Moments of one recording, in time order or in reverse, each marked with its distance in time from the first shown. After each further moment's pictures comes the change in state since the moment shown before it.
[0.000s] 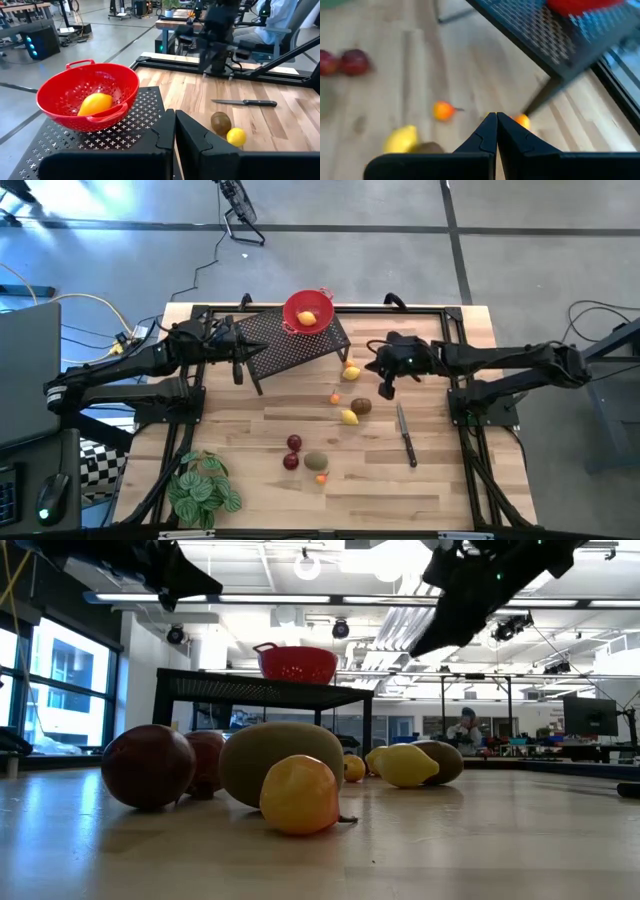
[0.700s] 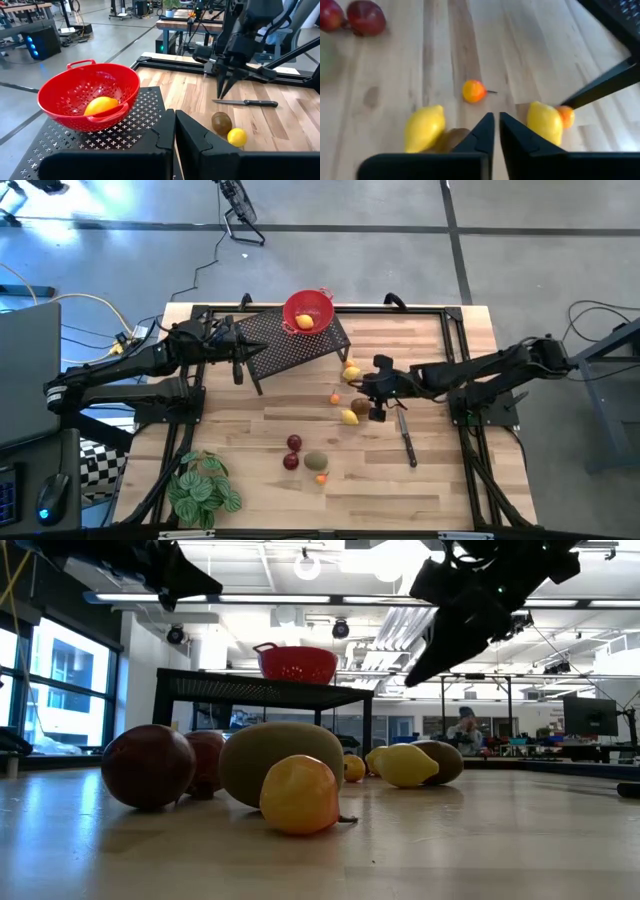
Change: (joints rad) left arm 0.000 0.000 0.000 0.001 -0.005 0.000; right arm 0.226 0.192 -0.001 0.064 0.155 0.070
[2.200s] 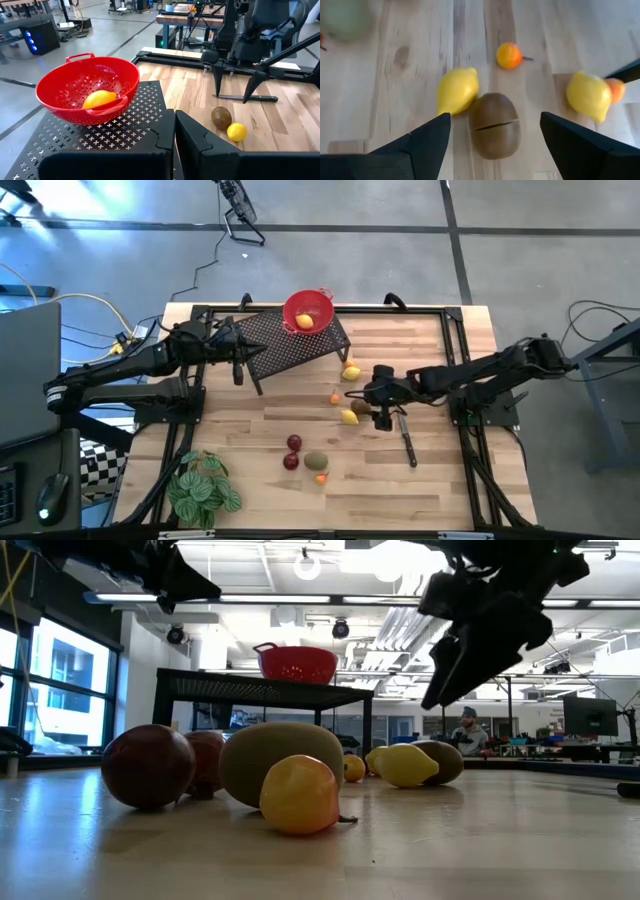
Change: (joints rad) left arm 0.000 0.000 0.000 -0.027 0.000 0.000; right arm 0.025 0.024 -0.001 -0.108 -0.110 0.024
